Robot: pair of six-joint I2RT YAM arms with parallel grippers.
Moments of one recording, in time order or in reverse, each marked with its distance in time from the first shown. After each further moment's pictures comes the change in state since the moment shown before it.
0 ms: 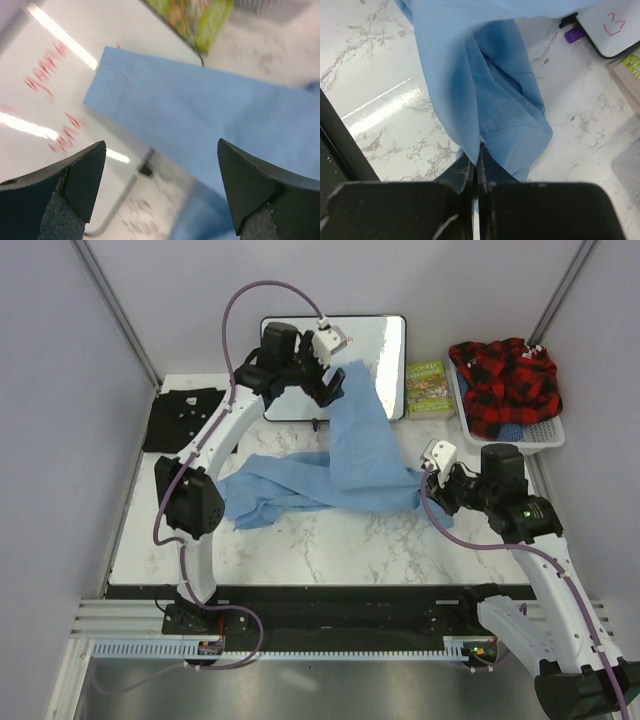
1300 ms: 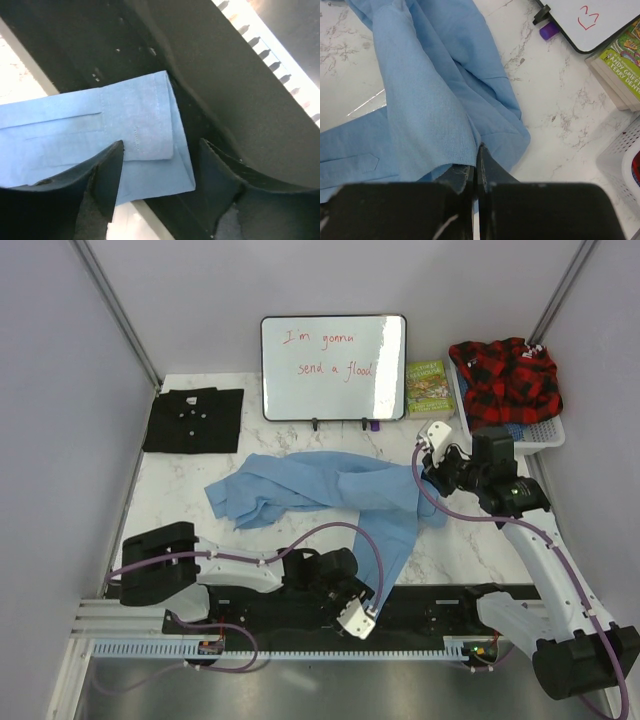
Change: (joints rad) left arm -0.908 -0.510 -1.466 0.401 0.000 0.431; right arm 0.000 0.146 0.060 0.122 0.090 0.051
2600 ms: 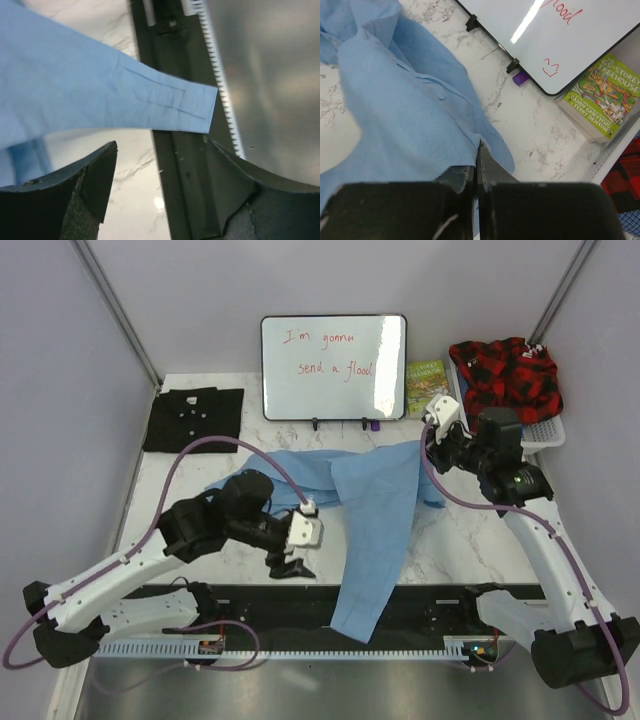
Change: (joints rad) left arm 0.310 -0.558 0.388 -0.706 0.213 -0.394; right arm 0.000 0.085 0.112 0.149 -0.014 0.106
